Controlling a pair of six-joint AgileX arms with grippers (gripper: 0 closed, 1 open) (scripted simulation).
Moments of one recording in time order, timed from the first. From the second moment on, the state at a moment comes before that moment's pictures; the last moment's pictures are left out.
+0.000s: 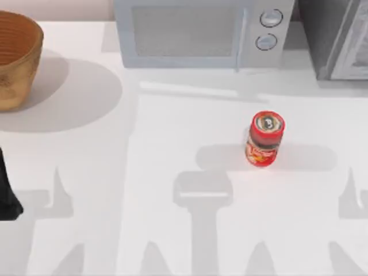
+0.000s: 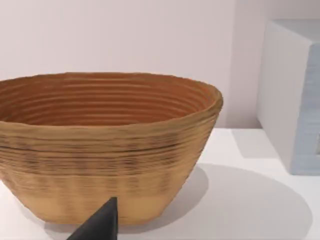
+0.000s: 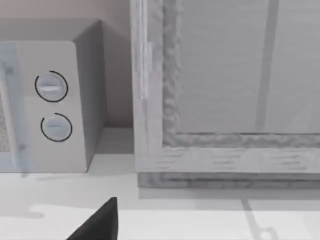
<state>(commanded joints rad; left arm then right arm) 0.00 0.00 0.00 0.00 0.00 0.00 0.00 0.00 0.00 0.00 0.00 0.00</state>
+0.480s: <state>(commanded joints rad) 0.00 0.00 0.00 0.00 0.00 0.00 0.00 0.14 0.12 0.01 -0.08 -0.12</state>
